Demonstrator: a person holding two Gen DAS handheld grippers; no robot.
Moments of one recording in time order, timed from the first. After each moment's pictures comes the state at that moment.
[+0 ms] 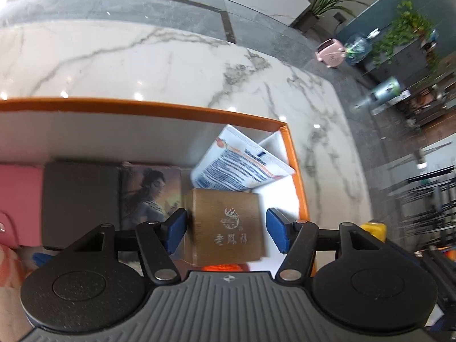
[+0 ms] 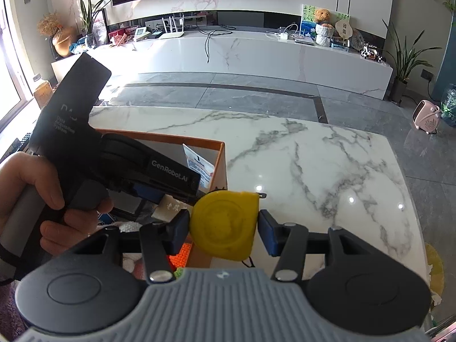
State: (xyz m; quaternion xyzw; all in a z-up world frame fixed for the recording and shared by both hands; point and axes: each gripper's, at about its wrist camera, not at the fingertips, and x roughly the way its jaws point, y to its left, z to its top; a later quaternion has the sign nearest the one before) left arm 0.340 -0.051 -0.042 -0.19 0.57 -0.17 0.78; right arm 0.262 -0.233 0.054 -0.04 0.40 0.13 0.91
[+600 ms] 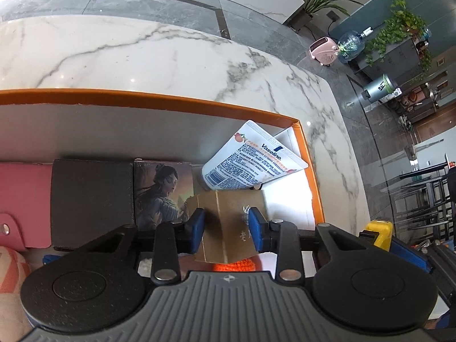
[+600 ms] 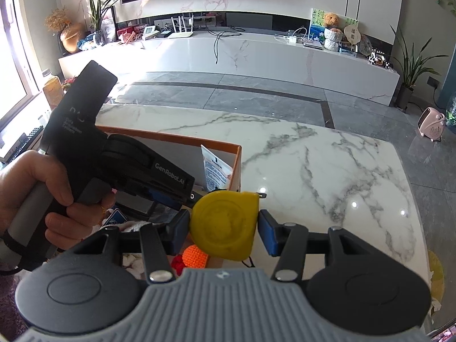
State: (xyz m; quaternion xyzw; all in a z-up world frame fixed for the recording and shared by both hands) left arm 0.334 -0.038 -0.043 -0.17 0.56 -0.19 0.79; right arm 0.254 -0.216 0.061 -0.06 0.39 0.15 0.91
